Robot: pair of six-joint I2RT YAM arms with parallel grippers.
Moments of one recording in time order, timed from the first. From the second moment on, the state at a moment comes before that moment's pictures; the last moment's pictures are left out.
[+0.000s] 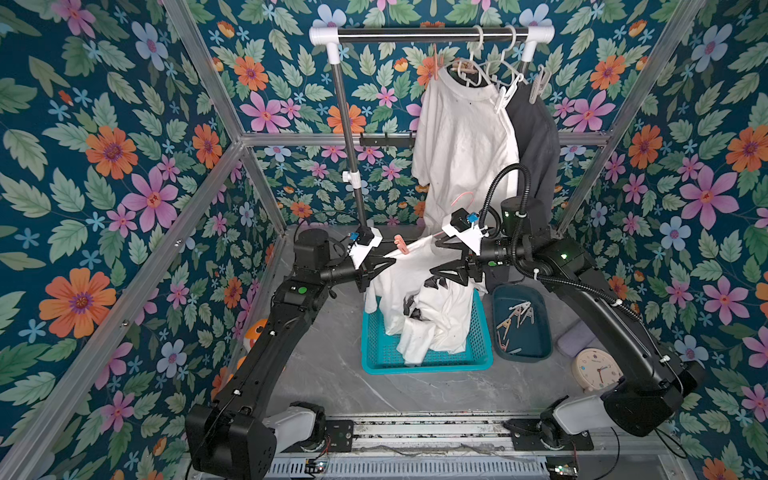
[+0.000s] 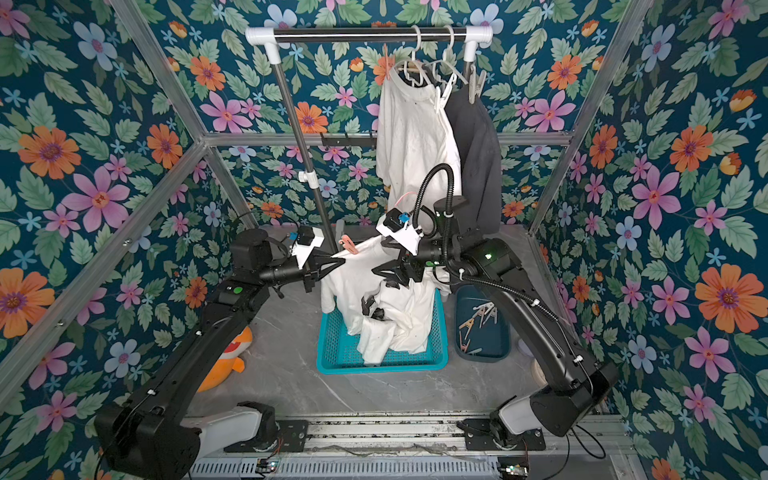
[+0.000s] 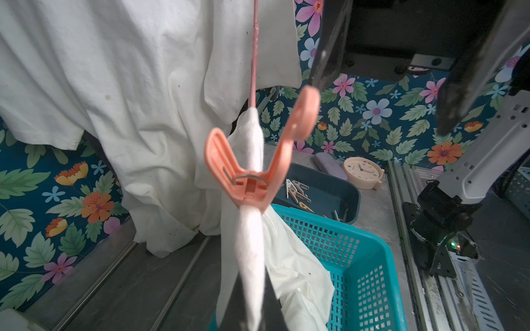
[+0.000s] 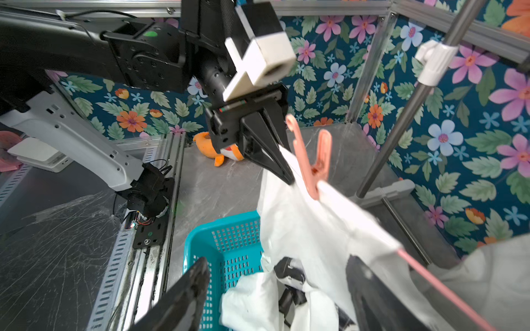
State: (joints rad) left arm -0.28 1.19 1.11 -0.17 0.93 0.25; right arm 0.51 1.43 1.70 -0.74 -0.72 -0.37
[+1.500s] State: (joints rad) left arm -0.20 0.98 1.03 -0.28 0.90 0.29; right arm 0.08 1.17 1.11 -0.29 -0.81 -0.15
